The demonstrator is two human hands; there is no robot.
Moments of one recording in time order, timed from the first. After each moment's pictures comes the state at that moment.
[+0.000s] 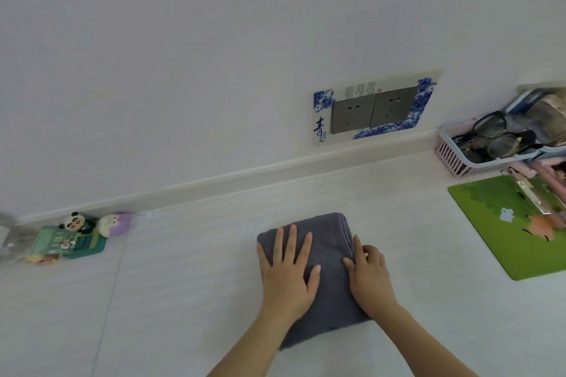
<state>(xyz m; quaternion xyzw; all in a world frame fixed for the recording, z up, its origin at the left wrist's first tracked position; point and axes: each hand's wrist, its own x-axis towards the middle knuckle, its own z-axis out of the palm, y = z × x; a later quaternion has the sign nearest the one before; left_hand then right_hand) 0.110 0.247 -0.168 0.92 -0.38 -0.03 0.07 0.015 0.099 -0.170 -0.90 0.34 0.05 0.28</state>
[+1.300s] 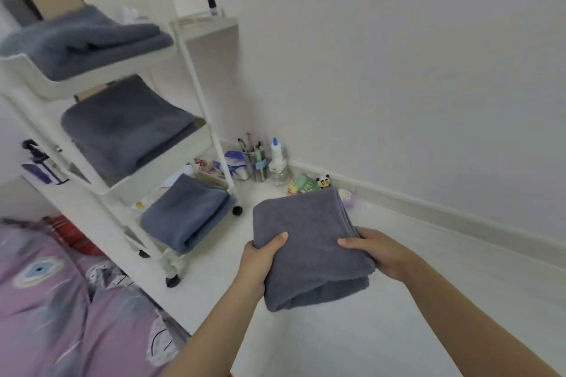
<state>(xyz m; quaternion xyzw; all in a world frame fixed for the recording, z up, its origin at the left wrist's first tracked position) 0.128 0.635 -0.015 0.62 0.31 -0.06 0.72 0.185 0.405 -0.029 -0.67 -0.01 0.34 0.66</state>
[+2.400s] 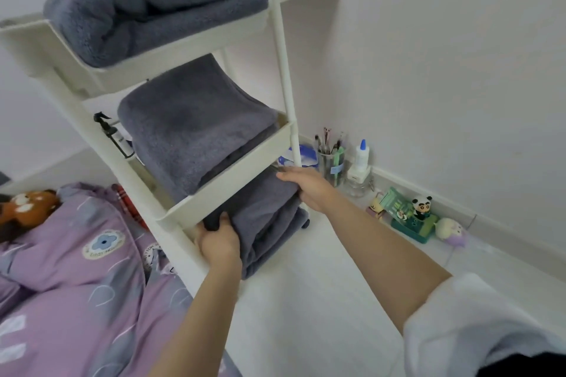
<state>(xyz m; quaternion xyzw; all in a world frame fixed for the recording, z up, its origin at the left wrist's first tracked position) 0.218 0.854 -0.027 0.65 0.48 0.32 0.49 0.369 0.741 -0.016 -0.57 -0.08 0.35 0.73</state>
